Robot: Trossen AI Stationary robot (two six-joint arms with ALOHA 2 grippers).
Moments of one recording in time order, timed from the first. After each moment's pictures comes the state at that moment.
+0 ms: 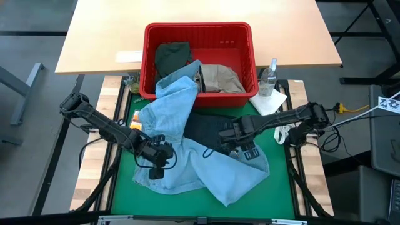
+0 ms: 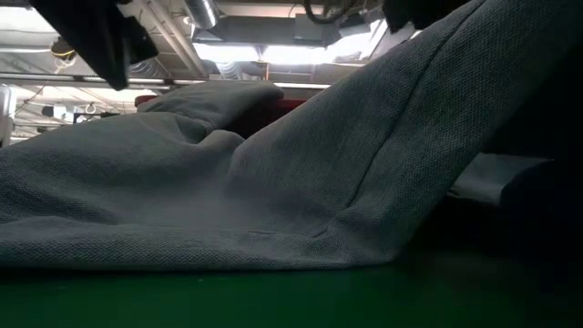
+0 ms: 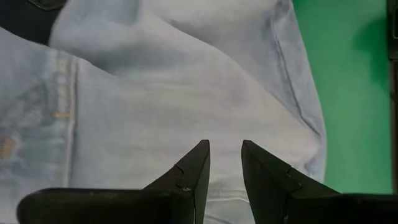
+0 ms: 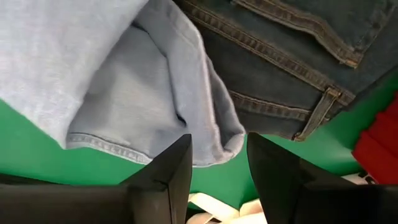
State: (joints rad) left arm -0.46 1.39 1.02 -0.75 -0.15 -0.55; right arm 0.20 1.73 1.53 -1.48 0.03 -0.17
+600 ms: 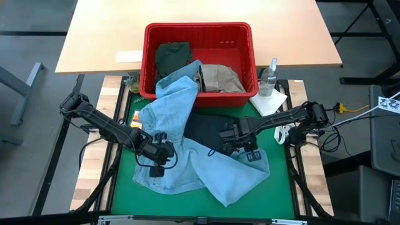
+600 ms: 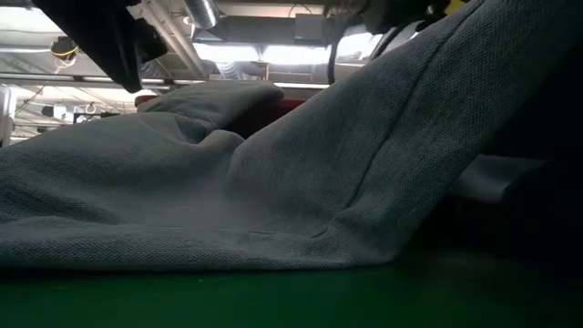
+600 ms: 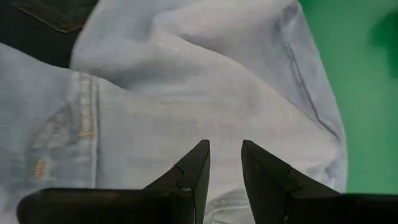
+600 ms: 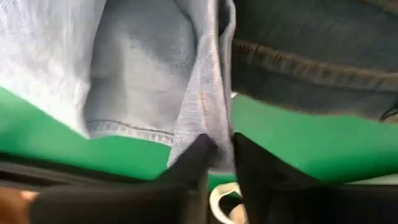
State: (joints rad) left arm -0.44 1.39 1.02 -0.74 -0.18 -0.46; right arm 0.17 1.73 1.36 -1.44 -0.12 -0.08
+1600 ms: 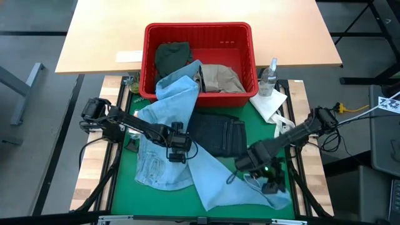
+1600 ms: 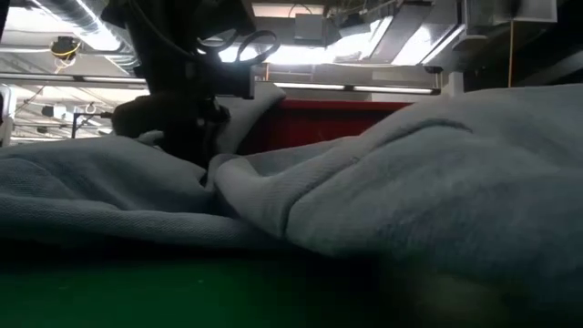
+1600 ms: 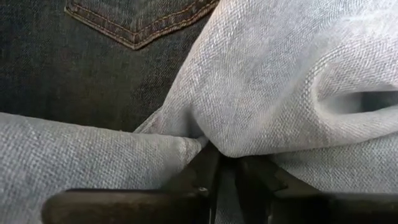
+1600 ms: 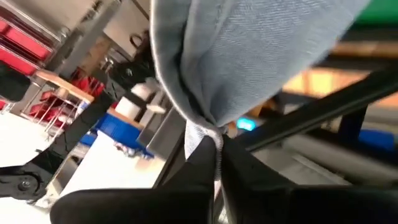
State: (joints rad) left arm -0.18 1.72 1.03 -0.60 -0.32 -0.13; right arm 0.50 1.68 1.39 -1.57 -1.07 0.62
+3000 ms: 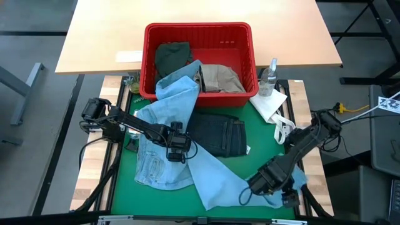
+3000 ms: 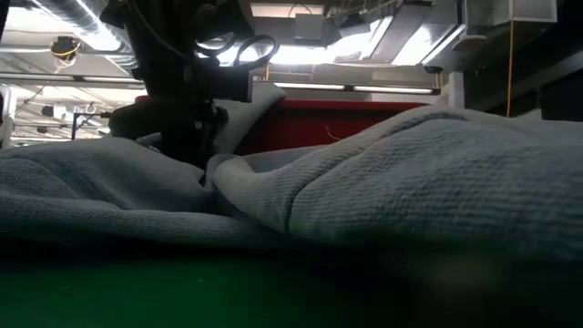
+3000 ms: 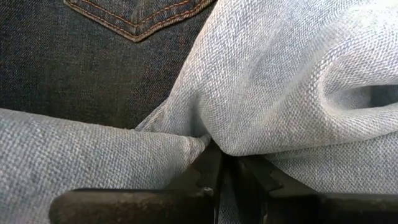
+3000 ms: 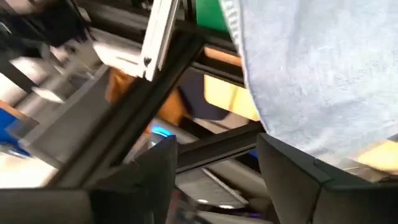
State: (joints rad) left arm -0.18 1.72 1.02 -0.61 -0.33 -0.13; right arm 0.74 1.68 1.39 -1.55 -0.81 0.44
